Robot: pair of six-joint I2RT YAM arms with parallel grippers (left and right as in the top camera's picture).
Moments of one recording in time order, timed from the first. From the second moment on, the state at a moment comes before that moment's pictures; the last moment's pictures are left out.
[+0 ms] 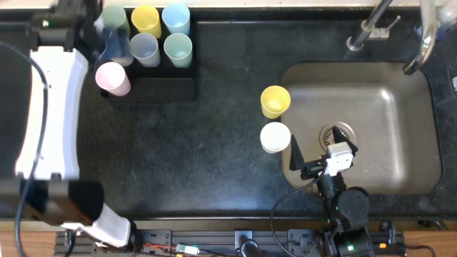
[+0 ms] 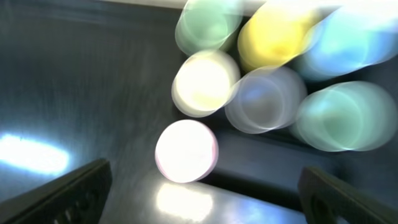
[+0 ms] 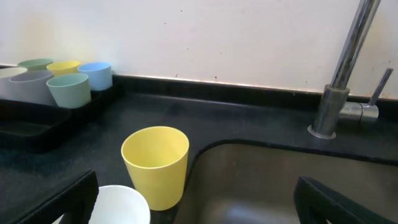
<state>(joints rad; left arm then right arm) -0.09 1.78 2.02 -1.22 -0.27 -0.20 0.24 0.05 0.02 -0.02 0.00 0.02</state>
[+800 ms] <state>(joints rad) -0.76 2.25 2.39 -1.50 -0.04 -0.61 0.24 0.05 0.02 -0.02 0.00 0.02</state>
